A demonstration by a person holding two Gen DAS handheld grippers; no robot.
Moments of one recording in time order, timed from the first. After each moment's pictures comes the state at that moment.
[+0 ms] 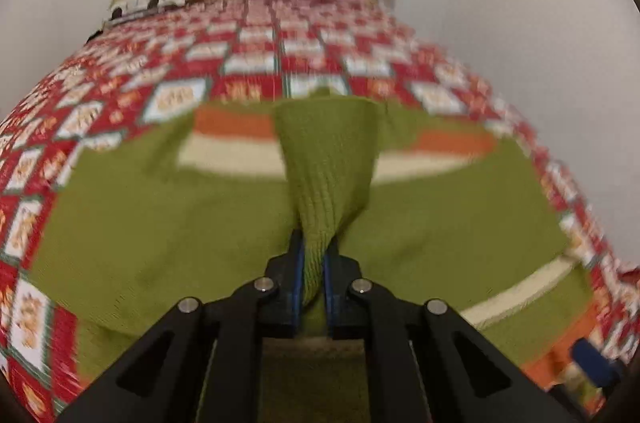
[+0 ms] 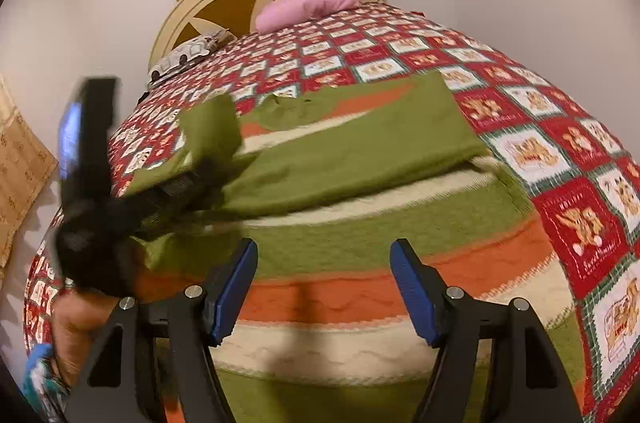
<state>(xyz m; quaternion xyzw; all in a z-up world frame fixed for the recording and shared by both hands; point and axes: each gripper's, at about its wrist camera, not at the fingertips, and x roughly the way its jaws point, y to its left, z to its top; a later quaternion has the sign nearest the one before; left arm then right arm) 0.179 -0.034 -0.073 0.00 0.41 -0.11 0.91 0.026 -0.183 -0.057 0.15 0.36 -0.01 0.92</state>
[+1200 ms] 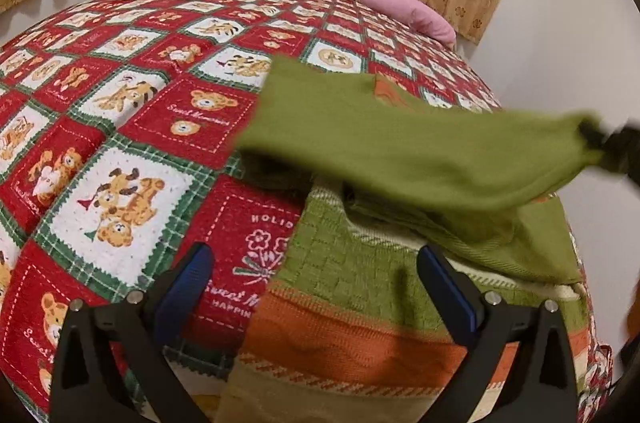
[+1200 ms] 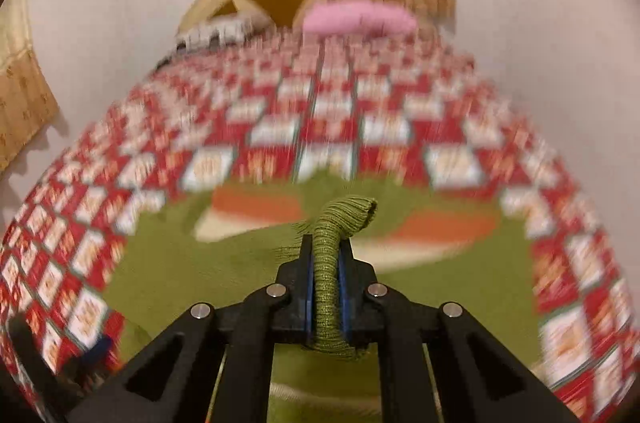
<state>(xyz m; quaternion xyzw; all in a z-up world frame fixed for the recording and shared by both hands) 0.119 0.103 -0.094 -0.17 0.40 -0.01 0.90 0.165 -0.124 0.044 0.00 0.31 0.02 0.95</state>
